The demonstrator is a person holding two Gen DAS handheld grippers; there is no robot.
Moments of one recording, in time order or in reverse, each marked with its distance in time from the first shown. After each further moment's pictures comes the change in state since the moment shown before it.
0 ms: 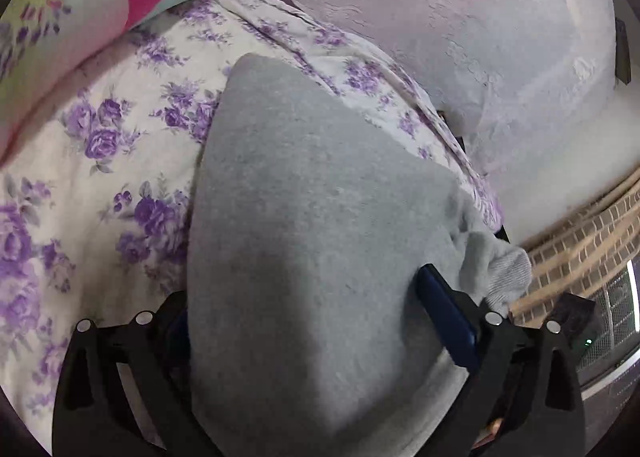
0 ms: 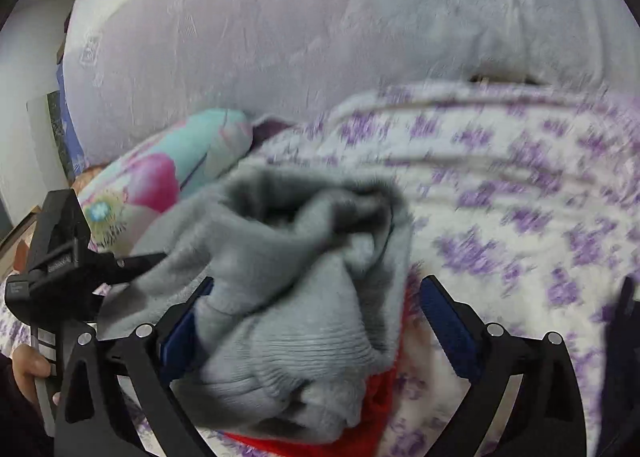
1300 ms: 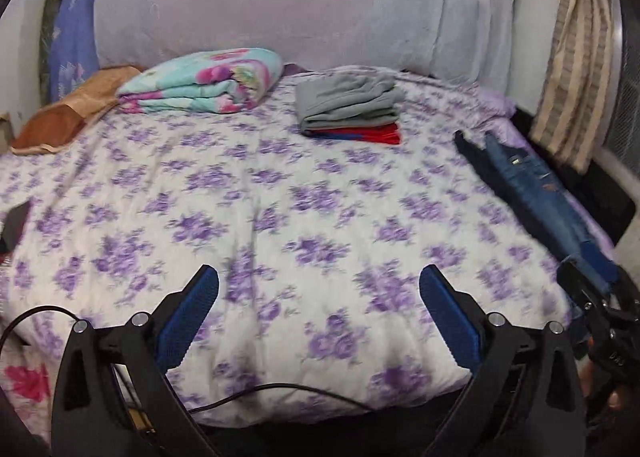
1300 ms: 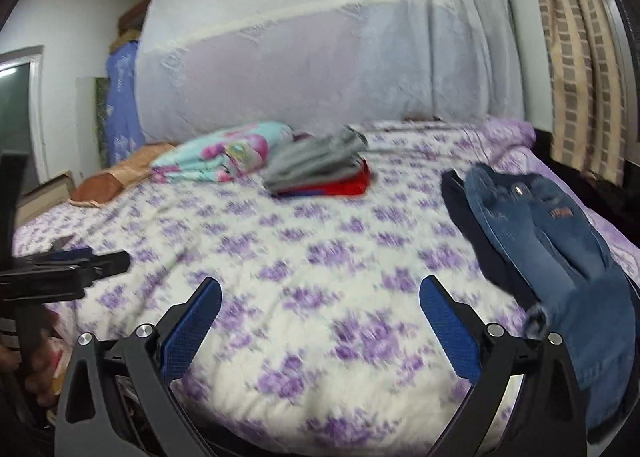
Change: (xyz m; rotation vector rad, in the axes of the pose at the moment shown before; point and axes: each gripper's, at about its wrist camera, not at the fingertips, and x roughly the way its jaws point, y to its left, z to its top) left arm -0.320 -0.121 -0.433 0.430 -0.275 0.553; right arm -0.439 0.113 -0.246 -0.060 -0.064 -0.120
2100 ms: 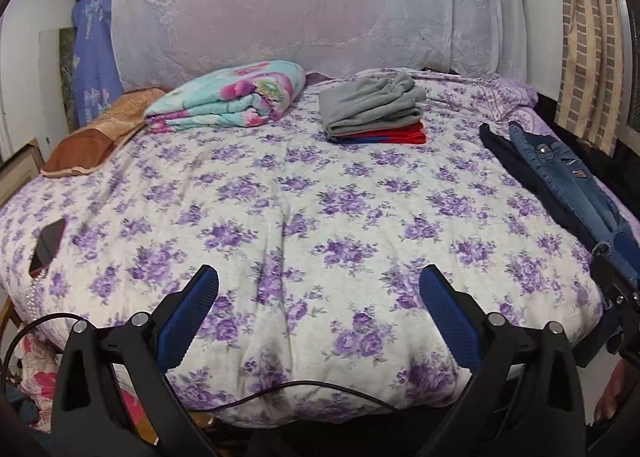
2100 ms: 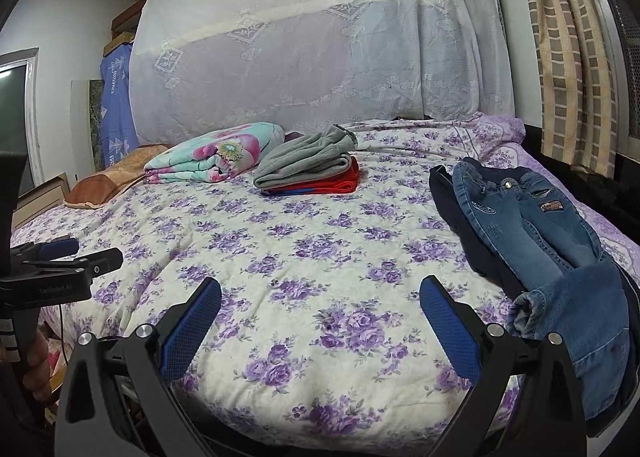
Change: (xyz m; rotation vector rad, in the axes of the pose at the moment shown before) left arm -0.007 -0.009 -0.003 0.051 -0.020 0.108; right arm -0.008 -0.007 -0.006 0.008 -0.024 -0.001
